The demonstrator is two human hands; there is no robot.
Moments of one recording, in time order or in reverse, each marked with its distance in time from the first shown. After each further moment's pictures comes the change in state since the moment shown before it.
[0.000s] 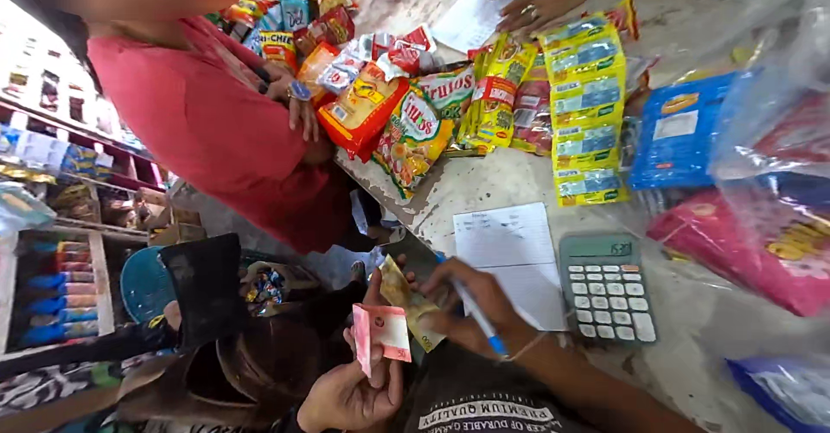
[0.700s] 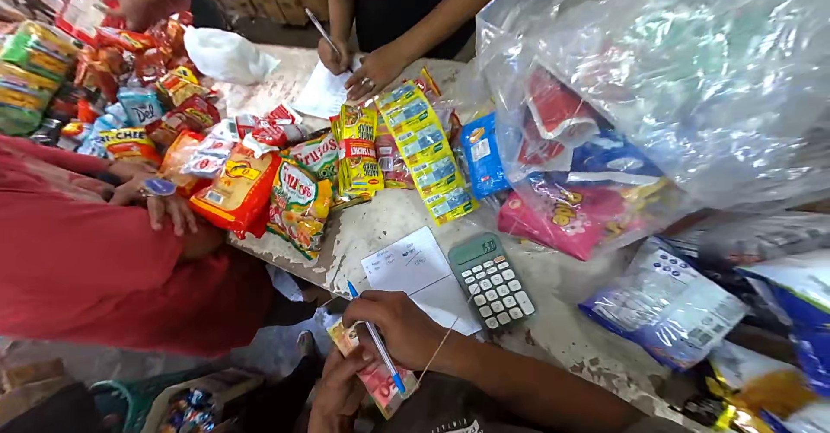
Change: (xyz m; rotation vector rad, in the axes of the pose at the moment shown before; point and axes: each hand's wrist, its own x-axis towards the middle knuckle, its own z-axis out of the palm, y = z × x) left_hand 0.100 -0.030 -0.027 0.489 0.244 0.166; right_hand 0.016 -0.012 -0.023 -0.390 0.040 -0.085
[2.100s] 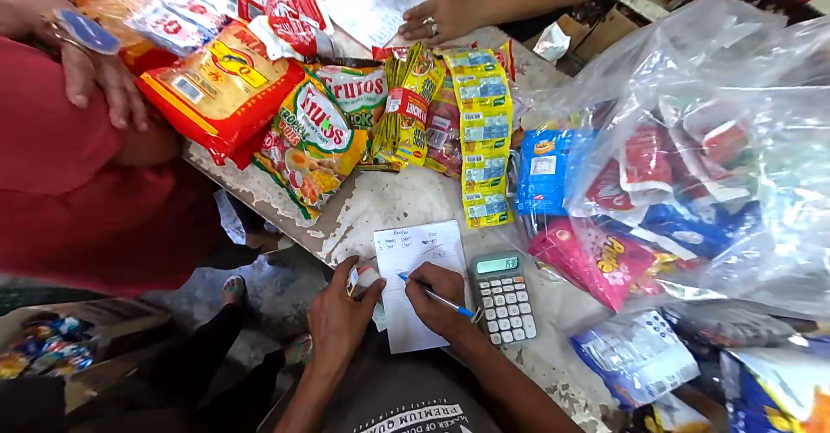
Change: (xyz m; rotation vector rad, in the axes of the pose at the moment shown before) left_hand 0.067 0.005 0.006 1.396 0.398 0.115; right_hand -0.026 0.082 -0.002 -0.328 0.412 0.220
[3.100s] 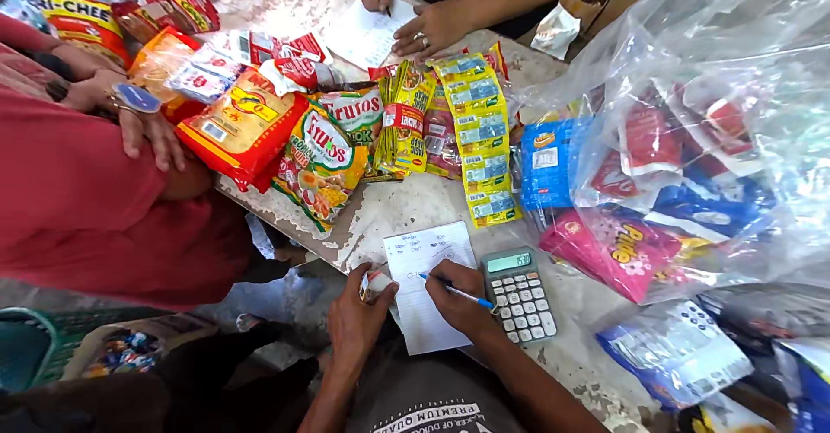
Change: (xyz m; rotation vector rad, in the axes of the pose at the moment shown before) left_hand 0.003 -0.003 0.000 -0.002 -0.010 -0.009; right_hand 0.001 0.005 -0.009 0.012 0.042 0.084
